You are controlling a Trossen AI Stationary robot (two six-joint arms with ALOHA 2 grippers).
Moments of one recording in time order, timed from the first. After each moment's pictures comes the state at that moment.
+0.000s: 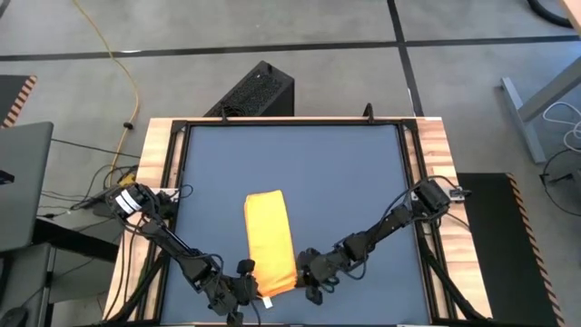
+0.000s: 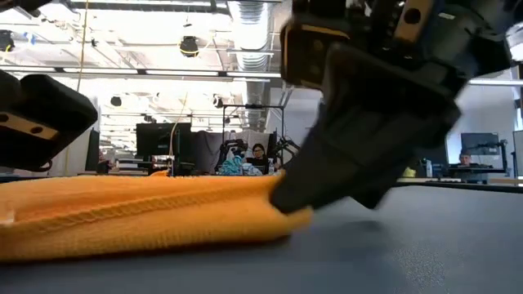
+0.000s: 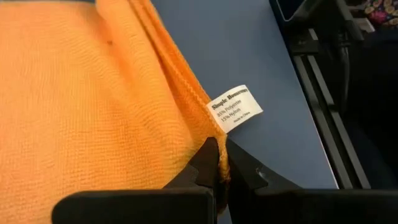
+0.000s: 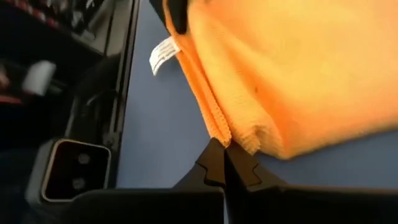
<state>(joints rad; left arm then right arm) -0.81 1.88 0.89 0.25 -0.35 -0.58 0.52 2.02 1.06 0.36 0.00 0.80</state>
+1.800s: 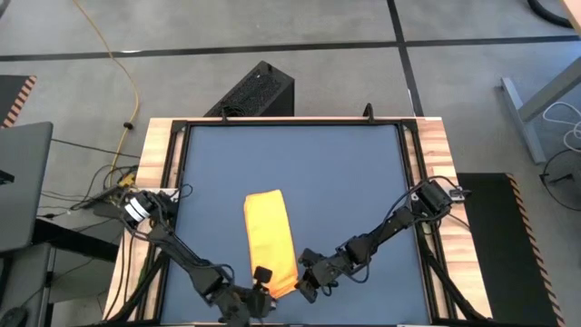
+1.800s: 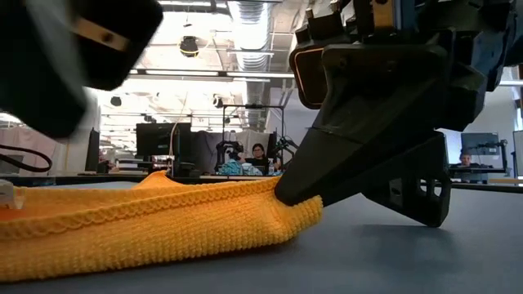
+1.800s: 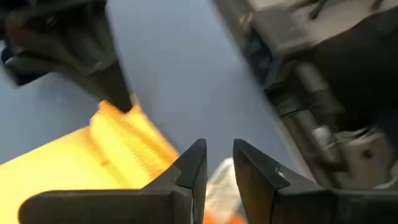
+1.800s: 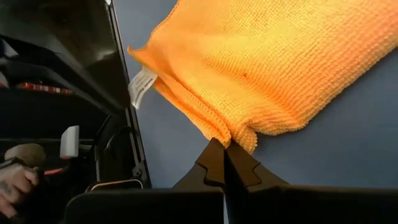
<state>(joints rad) -0.78 1.98 1.15 0.13 -0.45 -0.23 0.54 2.02 1.06 0.36 0.08 1.20</state>
